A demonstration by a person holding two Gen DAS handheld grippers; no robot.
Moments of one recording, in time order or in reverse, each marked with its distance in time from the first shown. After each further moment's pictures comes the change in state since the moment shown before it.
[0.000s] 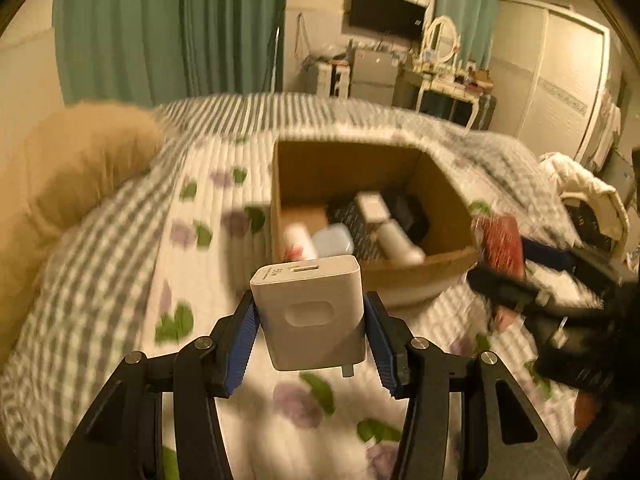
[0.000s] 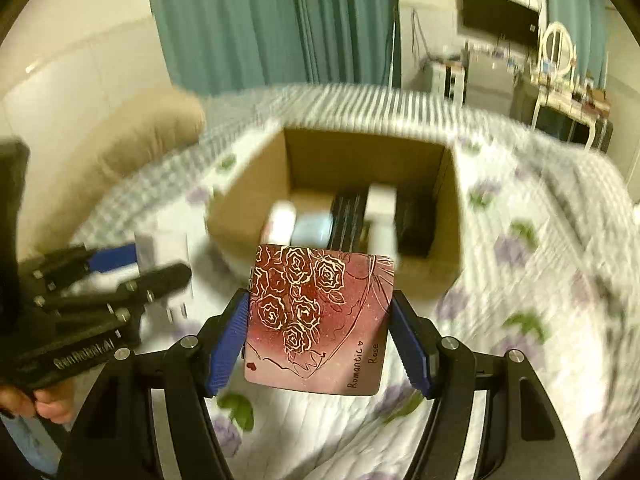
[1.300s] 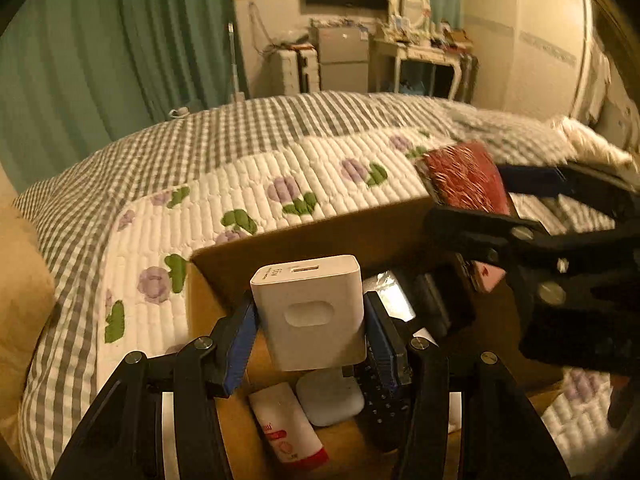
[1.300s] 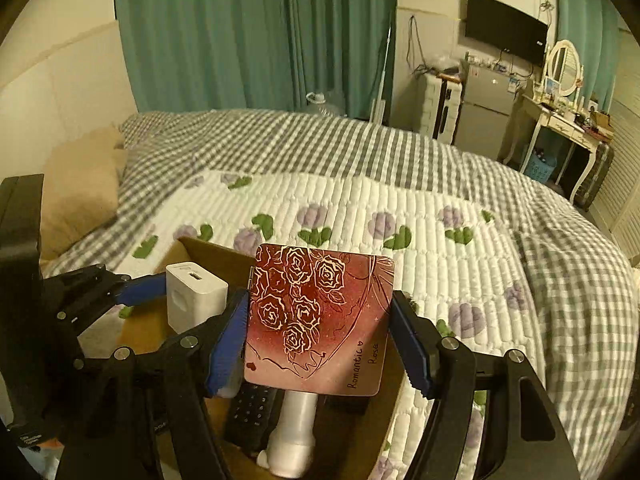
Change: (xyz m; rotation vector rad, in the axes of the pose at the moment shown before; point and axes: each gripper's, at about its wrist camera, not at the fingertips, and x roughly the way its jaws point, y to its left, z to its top) left arm 0.160 -0.032 0.113 0.202 0.087 -0.011; right arm 0.145 -0.064 0.145 -0.045 0.088 -0.043
